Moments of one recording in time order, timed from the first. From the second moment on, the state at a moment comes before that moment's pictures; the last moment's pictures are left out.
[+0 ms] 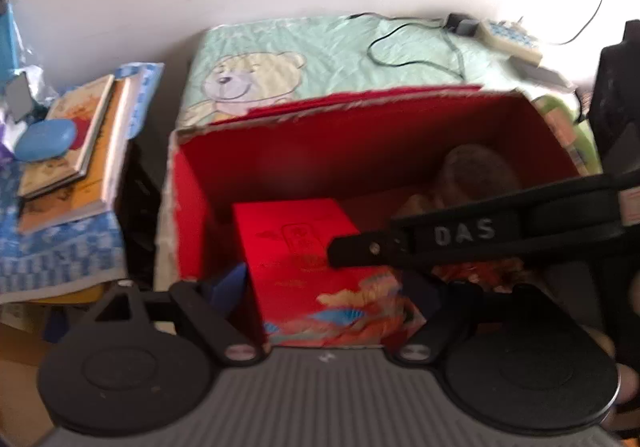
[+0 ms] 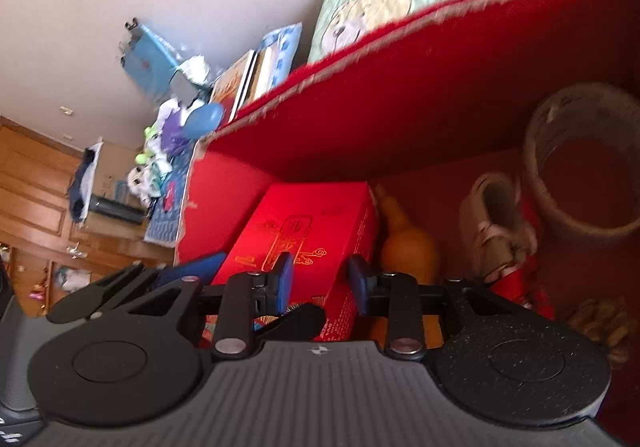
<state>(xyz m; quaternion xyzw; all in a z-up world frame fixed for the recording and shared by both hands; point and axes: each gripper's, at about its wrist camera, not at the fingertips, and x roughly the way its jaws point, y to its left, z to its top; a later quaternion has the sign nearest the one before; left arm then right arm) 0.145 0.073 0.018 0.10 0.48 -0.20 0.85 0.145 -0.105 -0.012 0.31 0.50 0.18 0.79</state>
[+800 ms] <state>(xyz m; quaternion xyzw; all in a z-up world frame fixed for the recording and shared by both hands) 0.148 0.054 0.000 0.13 0.49 -0.19 0.84 0.140 -0.107 -0.012 0.29 0.48 0.11 0.82</state>
